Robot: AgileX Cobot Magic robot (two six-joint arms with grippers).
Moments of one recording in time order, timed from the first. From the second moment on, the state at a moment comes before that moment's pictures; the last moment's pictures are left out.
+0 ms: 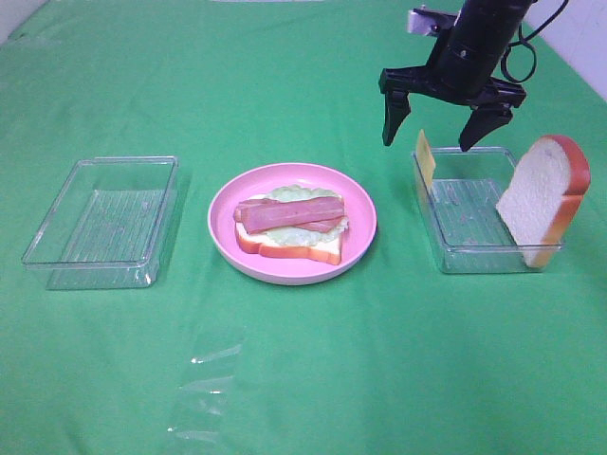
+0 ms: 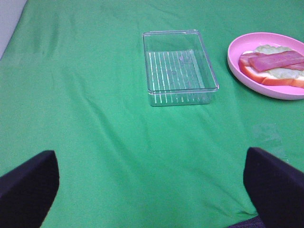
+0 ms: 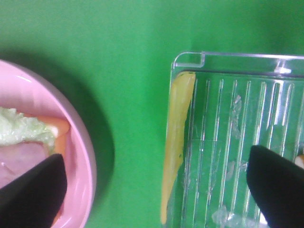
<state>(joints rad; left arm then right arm) 0.02 -0.01 -0.52 -0.09 1.08 0.02 0.22 2.28 -1.97 0.18 1.12 0.11</state>
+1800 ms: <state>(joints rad) 0.02 -0.01 -0.52 -0.09 1.08 0.02 0.22 2.34 -1.98 0.16 1.12 0.13</state>
